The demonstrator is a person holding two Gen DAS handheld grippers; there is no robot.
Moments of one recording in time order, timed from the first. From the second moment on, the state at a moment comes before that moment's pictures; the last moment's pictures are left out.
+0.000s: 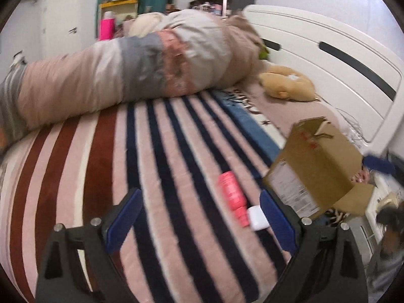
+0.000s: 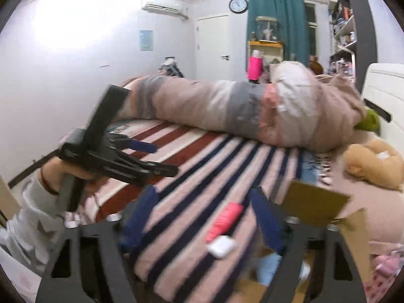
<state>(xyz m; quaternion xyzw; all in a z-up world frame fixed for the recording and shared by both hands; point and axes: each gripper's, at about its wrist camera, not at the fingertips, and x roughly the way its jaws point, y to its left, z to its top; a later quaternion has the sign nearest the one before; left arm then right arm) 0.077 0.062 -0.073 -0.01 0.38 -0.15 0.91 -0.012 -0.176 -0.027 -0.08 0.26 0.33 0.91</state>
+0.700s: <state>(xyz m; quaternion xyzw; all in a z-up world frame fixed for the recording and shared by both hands) 0.089 0.059 -0.176 -0.03 0.40 -0.21 0.89 0.056 -0.126 -0.232 -0.03 0.38 0.02 0.92</state>
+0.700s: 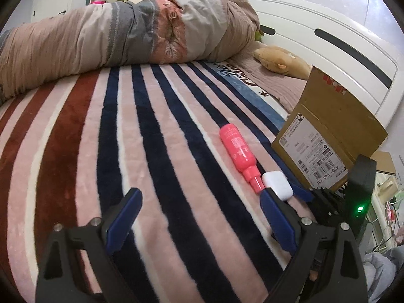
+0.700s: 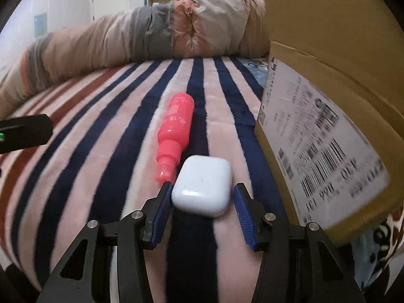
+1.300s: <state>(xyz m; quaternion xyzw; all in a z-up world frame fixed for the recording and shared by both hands) 0.100 0.063 -0.183 -0.05 0.41 -0.20 0.89 0.035 -0.100 -0.209 -0.08 0.39 0.08 0.91</state>
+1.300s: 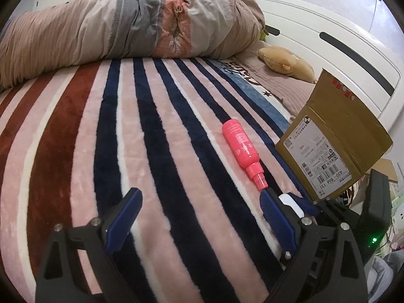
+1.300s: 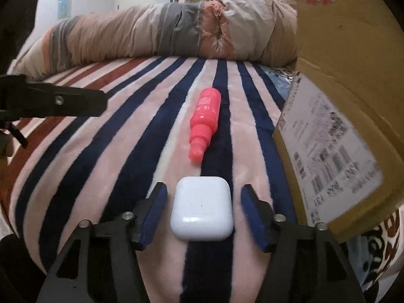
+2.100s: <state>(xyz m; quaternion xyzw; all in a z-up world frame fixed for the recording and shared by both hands) 0.182 -0.052 -0.222 -0.03 0.46 -0.16 0.87 0.092 -0.272 -0.060 -0.10 0.40 0.08 0.91</state>
